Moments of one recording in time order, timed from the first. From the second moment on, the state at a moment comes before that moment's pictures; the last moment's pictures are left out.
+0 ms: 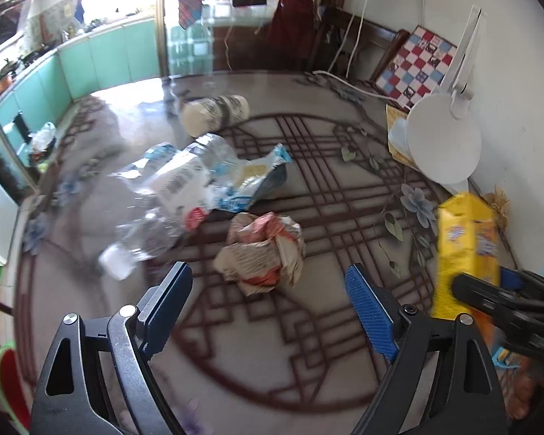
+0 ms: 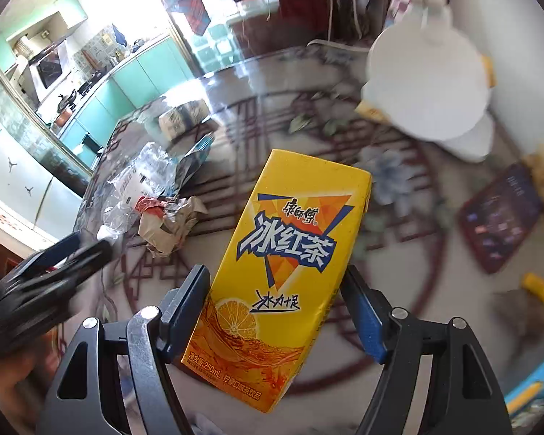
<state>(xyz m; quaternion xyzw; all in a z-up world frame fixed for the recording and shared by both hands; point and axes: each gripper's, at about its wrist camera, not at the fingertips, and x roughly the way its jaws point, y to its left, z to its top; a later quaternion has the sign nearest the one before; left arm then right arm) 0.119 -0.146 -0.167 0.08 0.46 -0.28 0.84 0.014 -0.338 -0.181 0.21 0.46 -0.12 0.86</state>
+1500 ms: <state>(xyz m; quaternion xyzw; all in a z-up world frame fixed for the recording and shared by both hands) 0.148 -0.163 -0.212 0.12 0.50 -0.24 0.83 0.026 -0.325 -0.238 0.21 0.53 -0.12 0.82</state>
